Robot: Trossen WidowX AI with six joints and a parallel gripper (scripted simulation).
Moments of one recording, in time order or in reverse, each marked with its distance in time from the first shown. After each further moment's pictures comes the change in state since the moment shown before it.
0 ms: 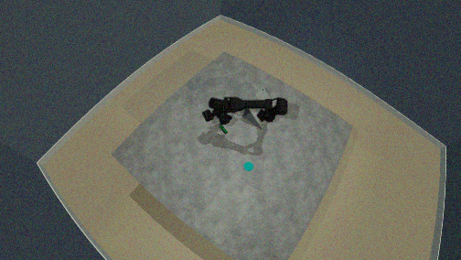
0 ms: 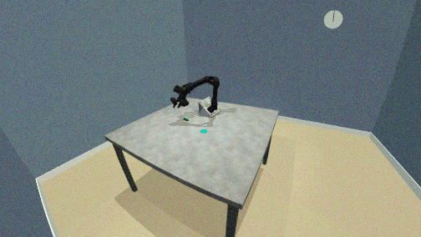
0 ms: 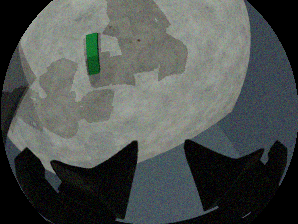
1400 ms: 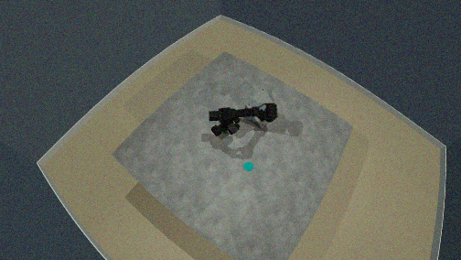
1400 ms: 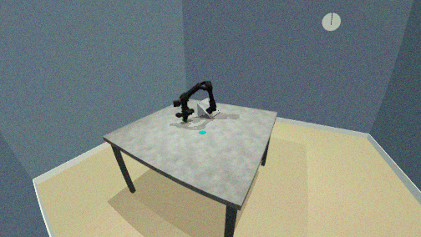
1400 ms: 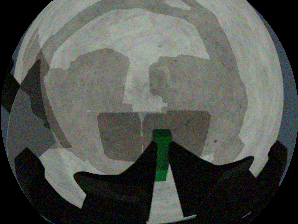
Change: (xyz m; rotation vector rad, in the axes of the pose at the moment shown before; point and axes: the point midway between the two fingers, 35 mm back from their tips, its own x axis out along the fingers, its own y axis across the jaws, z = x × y) arm 0.044 0.083 0.113 -0.023 -0.495 0.365
